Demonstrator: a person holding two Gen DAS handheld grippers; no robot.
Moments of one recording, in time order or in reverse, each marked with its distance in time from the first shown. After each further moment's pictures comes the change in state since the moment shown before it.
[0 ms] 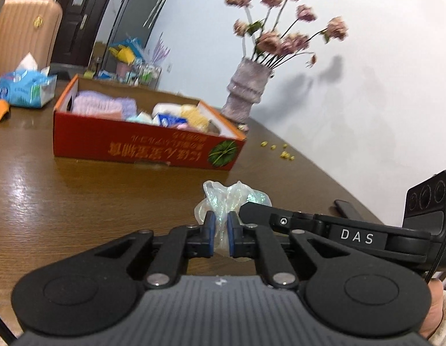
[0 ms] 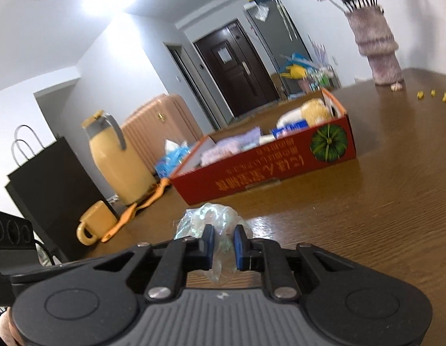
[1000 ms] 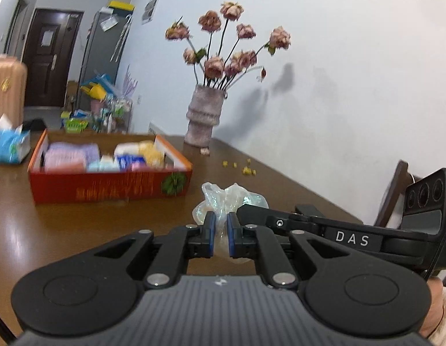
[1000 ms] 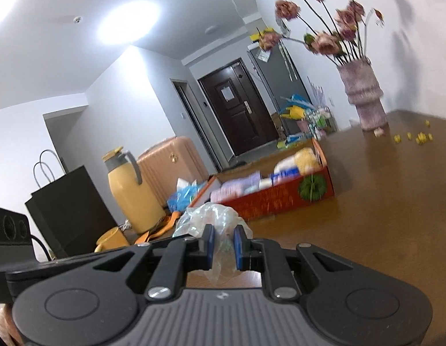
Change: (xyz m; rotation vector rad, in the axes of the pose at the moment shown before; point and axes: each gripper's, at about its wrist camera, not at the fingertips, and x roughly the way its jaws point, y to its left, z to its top) left arm -0.035 -0.070 0.020 0.167 -0.084 -0.062; right arm -0.087 0.016 0.009 -0.047 -0.168 -0.011
